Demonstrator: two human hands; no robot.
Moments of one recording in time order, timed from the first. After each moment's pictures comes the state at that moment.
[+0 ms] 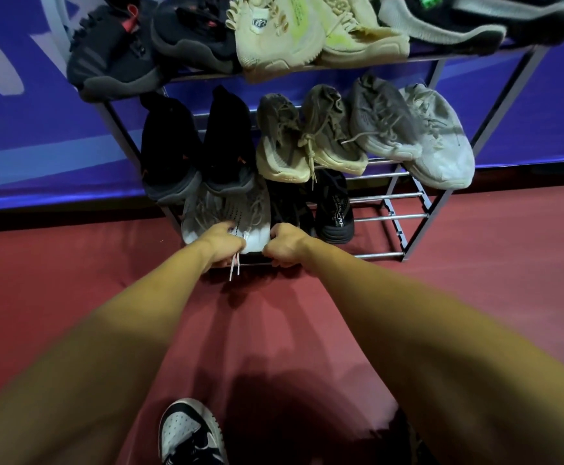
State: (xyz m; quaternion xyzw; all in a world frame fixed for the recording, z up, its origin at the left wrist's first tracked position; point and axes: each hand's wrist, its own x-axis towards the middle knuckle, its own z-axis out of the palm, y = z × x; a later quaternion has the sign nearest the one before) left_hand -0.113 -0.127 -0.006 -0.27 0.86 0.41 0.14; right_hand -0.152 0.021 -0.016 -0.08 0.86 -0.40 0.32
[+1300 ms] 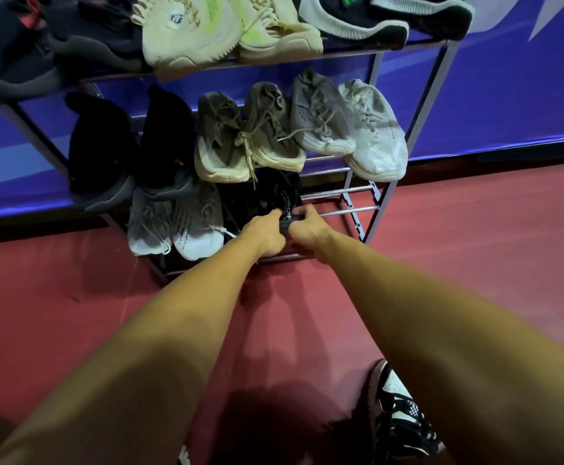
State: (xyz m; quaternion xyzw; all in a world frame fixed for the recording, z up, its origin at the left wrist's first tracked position) left_hand -0.160 0.020 -0.001 -0.06 0.96 0.22 0.17; right_hand -0.175 0.132 -0.019 0.09 0.79 -0.57 0.23
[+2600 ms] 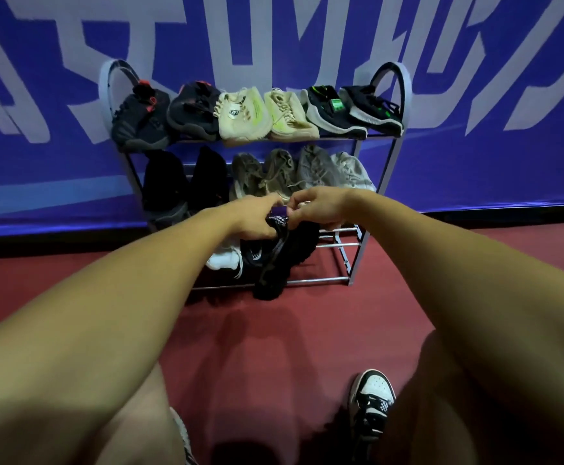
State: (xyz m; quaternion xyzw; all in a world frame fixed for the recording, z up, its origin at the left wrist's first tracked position) left_hand -0.070 -0.010 0.162 0.12 0.98 0.10 0.08; right_hand -0.100 0.167 0.185 -0.21 0.91 -0.29 0.22
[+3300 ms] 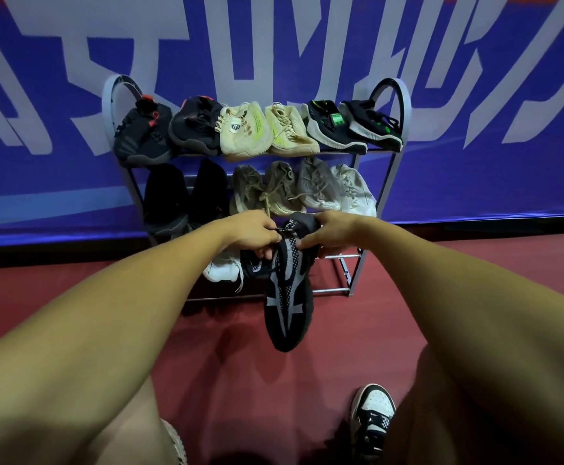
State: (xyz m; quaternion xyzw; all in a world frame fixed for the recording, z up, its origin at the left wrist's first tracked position) left_hand -0.082 -0.013 0.154 0.07 0.95 0.27 0.16; right_hand -0.123 0.181 0.155 -0.13 0.91 -0.31 0.25
